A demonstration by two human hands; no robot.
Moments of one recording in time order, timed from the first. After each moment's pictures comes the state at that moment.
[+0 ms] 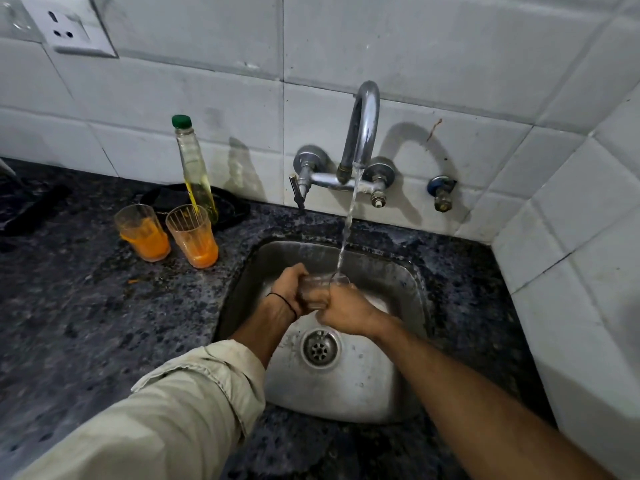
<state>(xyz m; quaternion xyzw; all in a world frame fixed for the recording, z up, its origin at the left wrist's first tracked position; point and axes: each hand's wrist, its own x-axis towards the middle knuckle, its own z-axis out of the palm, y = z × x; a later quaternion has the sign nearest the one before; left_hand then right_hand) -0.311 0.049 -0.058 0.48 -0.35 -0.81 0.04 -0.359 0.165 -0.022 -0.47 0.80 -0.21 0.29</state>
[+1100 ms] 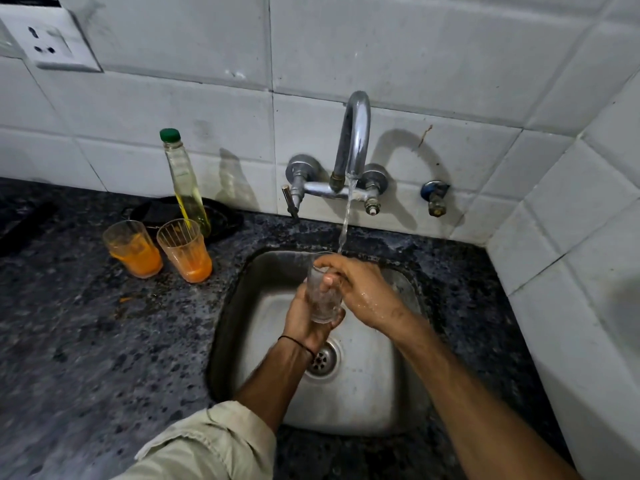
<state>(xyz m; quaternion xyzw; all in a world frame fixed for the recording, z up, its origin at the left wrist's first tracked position) -0.307 0.087 -0.076 0.29 -0.21 -0.93 0.09 -0.369 0.179 0.023 -0.43 0.83 -0.31 0.16</state>
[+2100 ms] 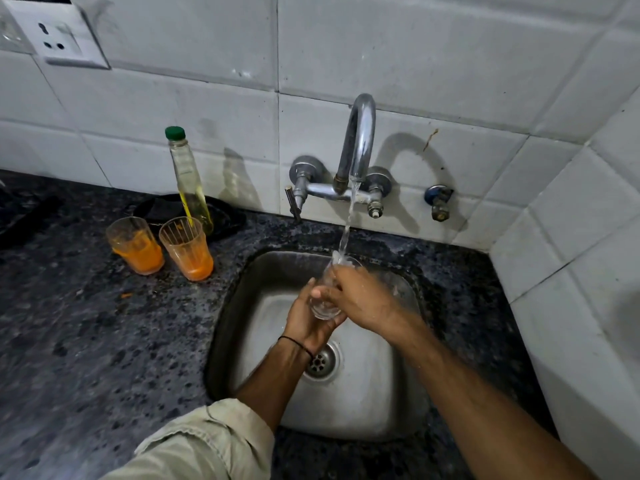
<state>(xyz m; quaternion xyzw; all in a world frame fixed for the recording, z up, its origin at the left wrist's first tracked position) -0.308 0.090 -0.071 0.26 -0.17 -0.94 0.10 -0.374 0.171 0.030 -0.45 0.85 -0.20 0.18</state>
